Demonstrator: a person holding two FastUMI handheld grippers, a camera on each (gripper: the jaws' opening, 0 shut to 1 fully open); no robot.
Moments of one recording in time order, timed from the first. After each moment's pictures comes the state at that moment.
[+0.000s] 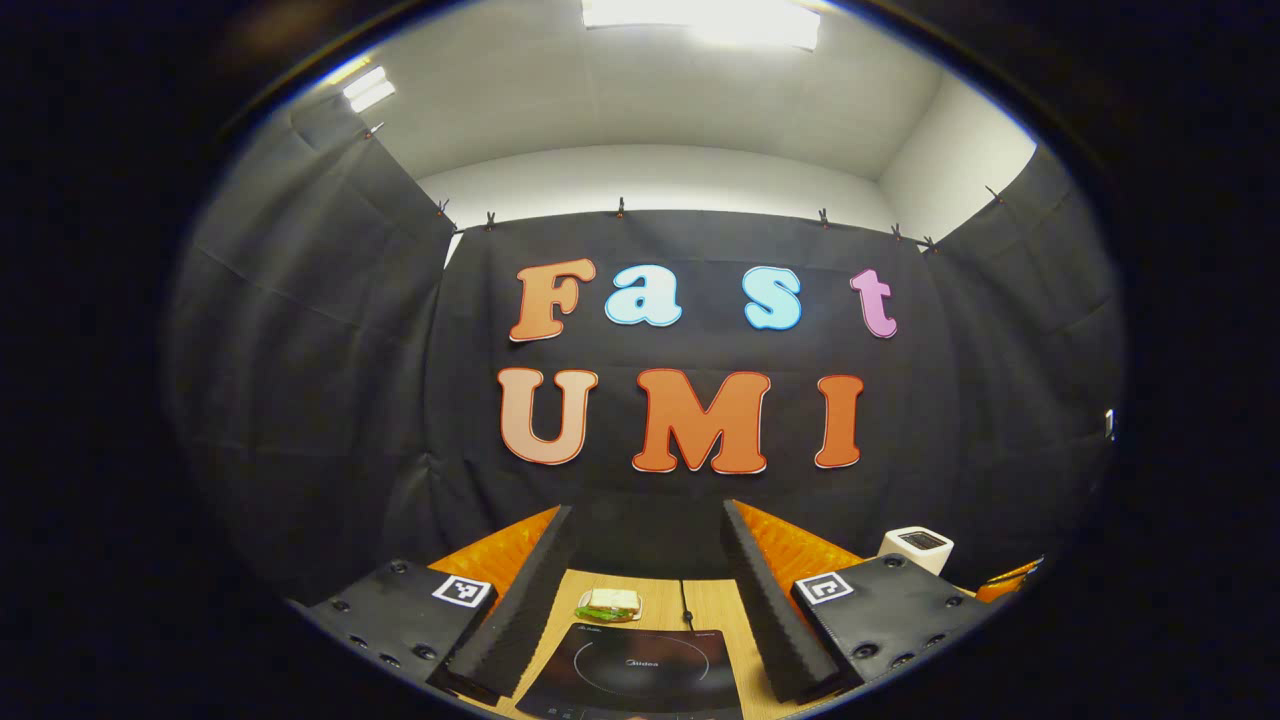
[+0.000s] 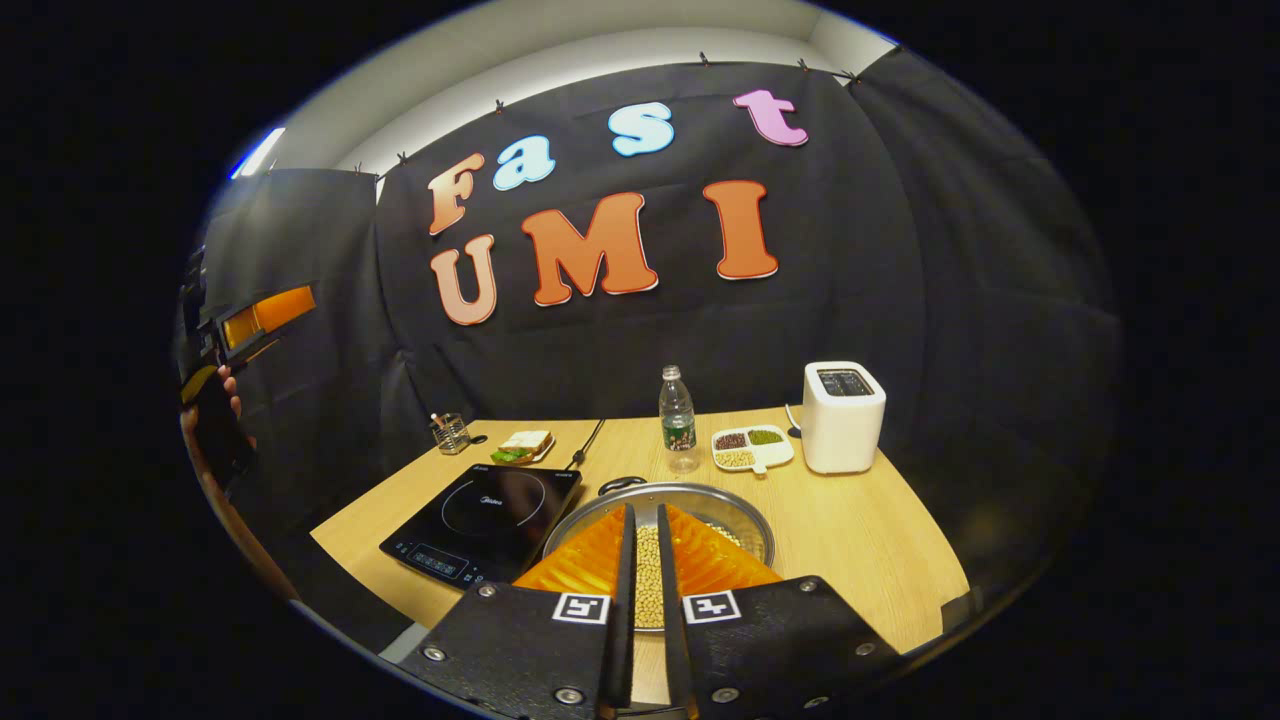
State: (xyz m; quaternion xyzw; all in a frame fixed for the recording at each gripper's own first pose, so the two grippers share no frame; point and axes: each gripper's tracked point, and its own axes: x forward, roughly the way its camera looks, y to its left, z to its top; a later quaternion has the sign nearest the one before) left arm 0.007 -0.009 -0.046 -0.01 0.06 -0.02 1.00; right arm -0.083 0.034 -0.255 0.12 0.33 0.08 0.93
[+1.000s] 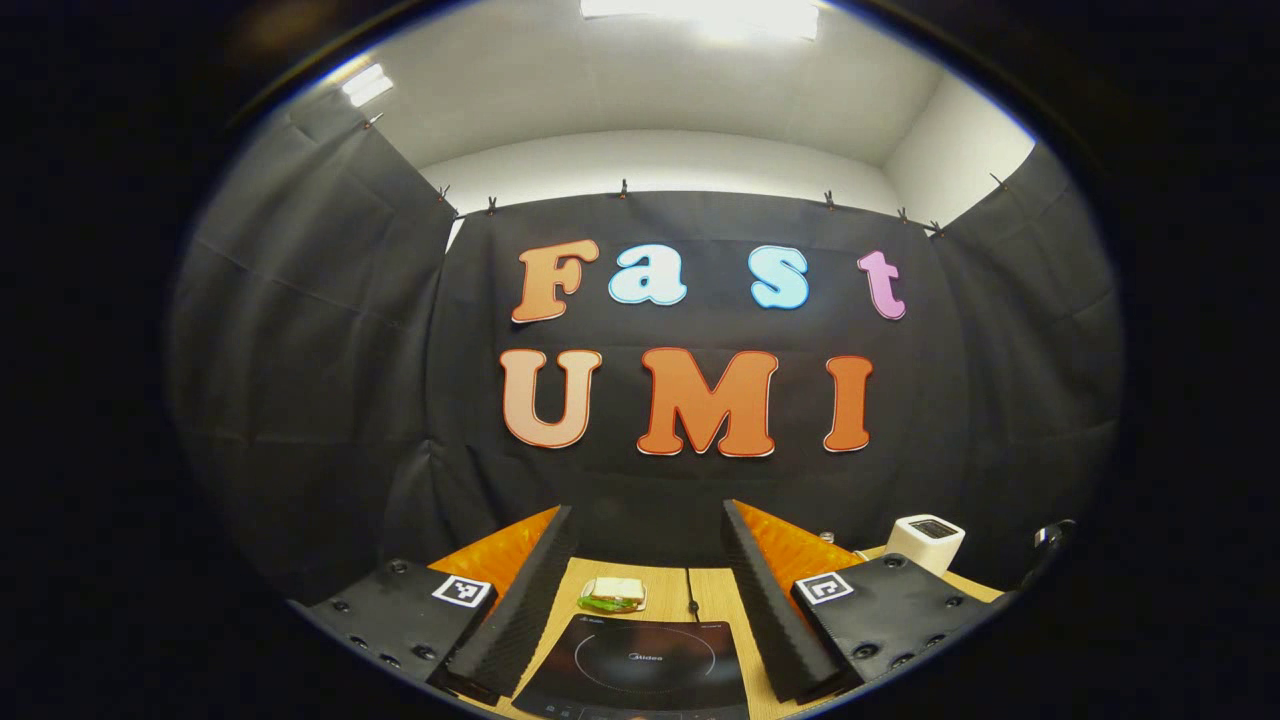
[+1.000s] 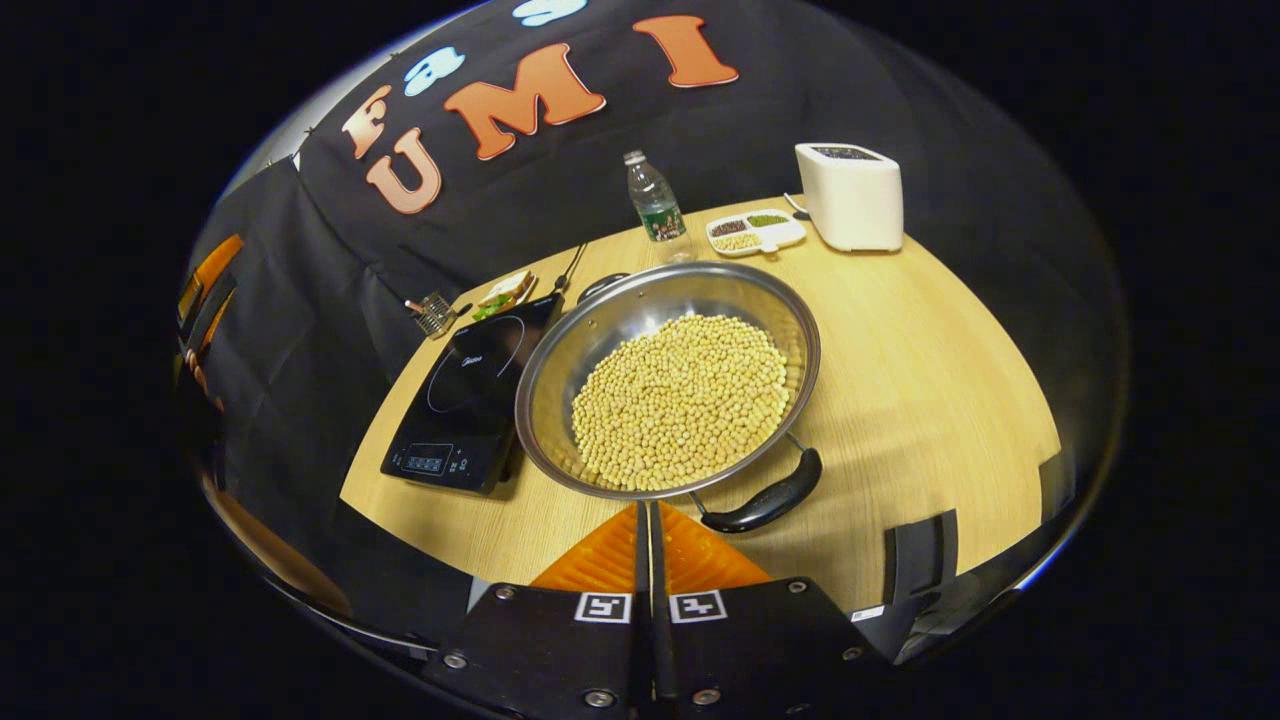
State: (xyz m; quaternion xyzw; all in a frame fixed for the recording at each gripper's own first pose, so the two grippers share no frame) left arm 0.019 -0.006 -0.079 0.00 0.09 -0.01 1.00; right arm -0.179 0.069 -0.384 0.19 0.58 0.09 0.79
